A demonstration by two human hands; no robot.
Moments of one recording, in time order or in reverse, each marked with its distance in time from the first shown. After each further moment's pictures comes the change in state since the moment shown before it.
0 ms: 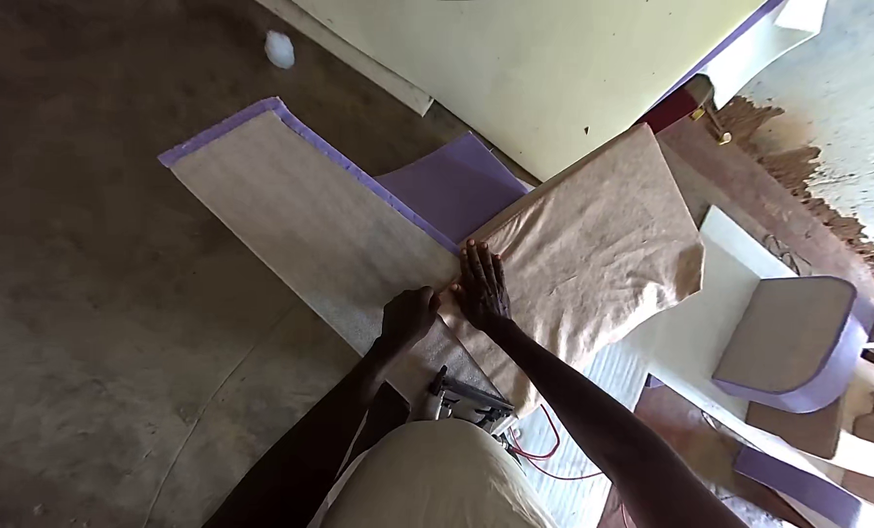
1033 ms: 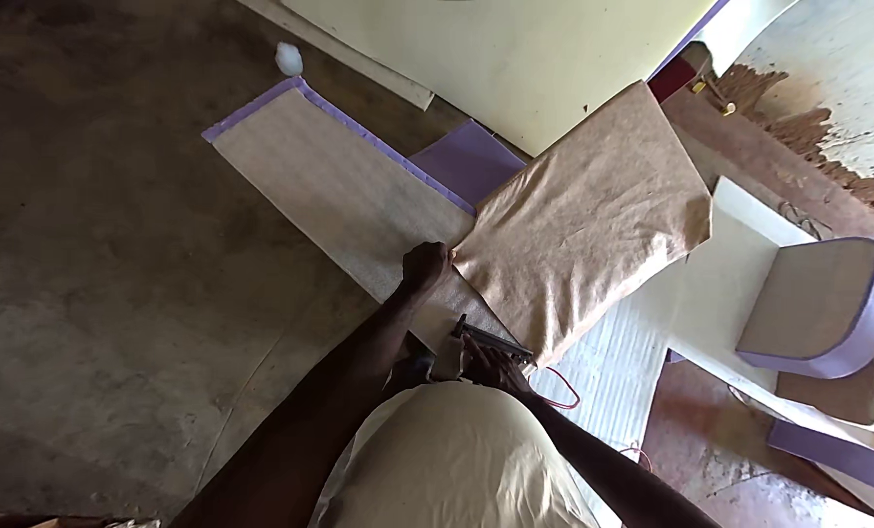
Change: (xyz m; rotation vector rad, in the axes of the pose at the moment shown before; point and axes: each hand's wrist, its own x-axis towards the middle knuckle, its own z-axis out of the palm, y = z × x) left_hand -0.011 0.003 0.001 0.189 0.033 -0.013; right_hand -0.209 -0.128 -0.076 0.218 -0.473 0.019
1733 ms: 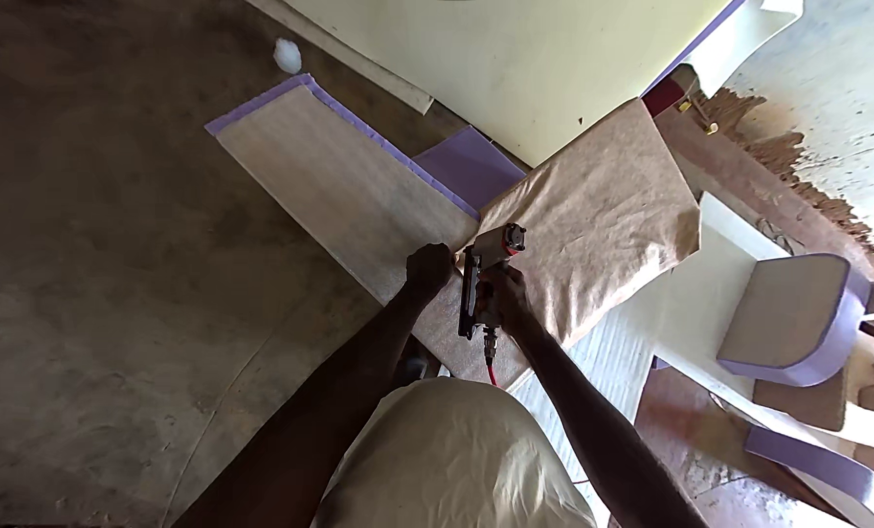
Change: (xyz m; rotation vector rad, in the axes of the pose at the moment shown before) left_hand 0.000 -0.001 -0.005 -0.012 -0.046 -0.026; right_hand 0.118 -0.007 -0.112 1.523 0.335 0.607
